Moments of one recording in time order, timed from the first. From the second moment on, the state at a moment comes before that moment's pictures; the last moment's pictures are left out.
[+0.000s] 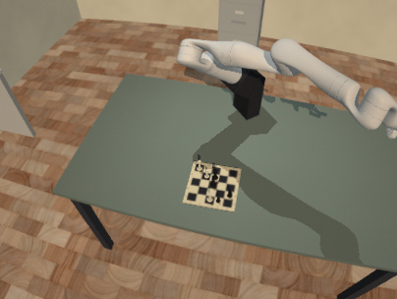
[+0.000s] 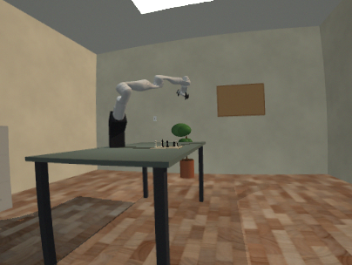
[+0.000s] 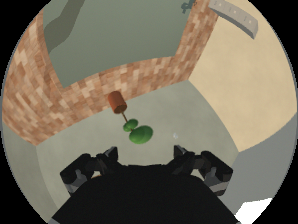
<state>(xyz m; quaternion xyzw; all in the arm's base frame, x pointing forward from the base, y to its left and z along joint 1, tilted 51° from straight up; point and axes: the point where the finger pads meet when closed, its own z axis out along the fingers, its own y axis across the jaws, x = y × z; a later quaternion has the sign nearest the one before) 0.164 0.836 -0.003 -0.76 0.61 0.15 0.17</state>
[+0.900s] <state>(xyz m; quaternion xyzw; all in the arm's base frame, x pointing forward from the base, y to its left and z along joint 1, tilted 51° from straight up) 0.235 0.802 0.002 -0.73 0.66 0.11 0.16</state>
